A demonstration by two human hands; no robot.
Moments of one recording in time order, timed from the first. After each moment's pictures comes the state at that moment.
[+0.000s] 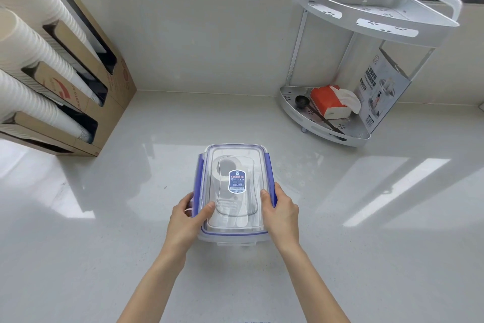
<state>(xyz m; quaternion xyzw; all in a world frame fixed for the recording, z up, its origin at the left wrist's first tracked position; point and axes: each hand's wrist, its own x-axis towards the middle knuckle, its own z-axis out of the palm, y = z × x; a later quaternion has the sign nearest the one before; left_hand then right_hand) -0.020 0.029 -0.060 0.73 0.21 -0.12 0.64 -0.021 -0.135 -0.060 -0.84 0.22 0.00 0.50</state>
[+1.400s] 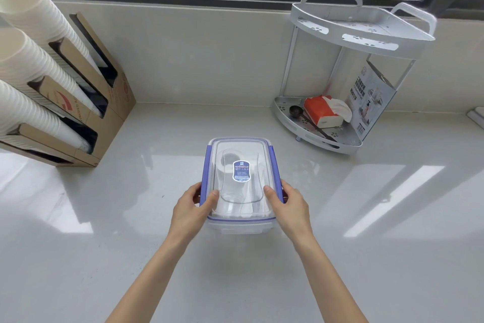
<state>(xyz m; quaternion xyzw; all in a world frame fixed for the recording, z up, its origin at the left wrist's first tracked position) -0.003 0.014 -0.033 0.80 0.09 -0.05 0.59 -0.021 -0.166 -0.030 -0.82 0.19 -0.01 0.55</state>
